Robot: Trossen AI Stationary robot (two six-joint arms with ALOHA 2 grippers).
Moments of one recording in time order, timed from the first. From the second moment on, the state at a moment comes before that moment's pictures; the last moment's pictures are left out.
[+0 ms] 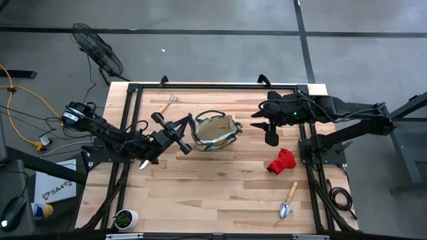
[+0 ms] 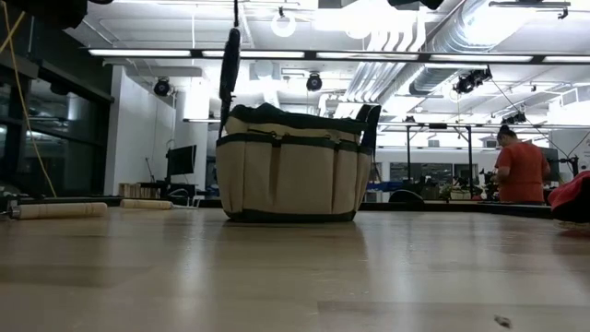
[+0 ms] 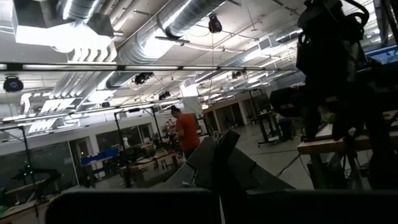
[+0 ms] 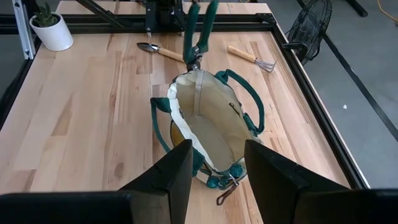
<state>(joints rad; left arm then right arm) -0.37 1.38 0.60 1.57 -0.91 0.89 0.01 1.11 1.27 -0.75 0.14 0.04</state>
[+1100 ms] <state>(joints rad) -0.49 1.35 0.60 1.56 -1.11 0.87 0.01 1.11 1.27 -0.75 0.16 0.04</state>
